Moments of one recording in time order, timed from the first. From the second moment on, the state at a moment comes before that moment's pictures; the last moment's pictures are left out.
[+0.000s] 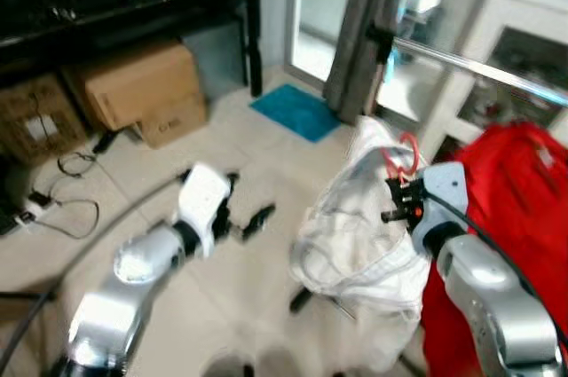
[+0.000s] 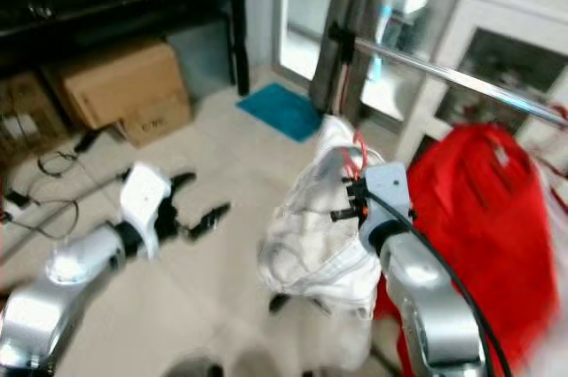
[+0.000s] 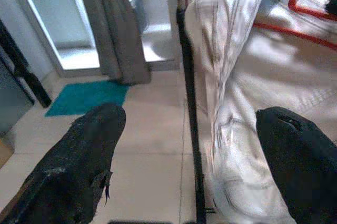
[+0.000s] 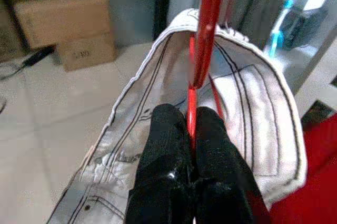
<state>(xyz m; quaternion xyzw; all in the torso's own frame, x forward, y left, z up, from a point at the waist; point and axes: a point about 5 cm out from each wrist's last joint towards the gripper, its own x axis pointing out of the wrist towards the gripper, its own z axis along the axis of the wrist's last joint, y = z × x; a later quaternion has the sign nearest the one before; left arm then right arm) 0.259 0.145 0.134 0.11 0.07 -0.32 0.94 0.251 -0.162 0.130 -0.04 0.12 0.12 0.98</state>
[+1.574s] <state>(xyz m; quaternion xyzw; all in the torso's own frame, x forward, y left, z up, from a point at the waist) 0.300 0.137 0.098 0.20 0.10 -0.34 0.92 0.248 -0.123 0.171 0.03 0.07 0.30 0.95</state>
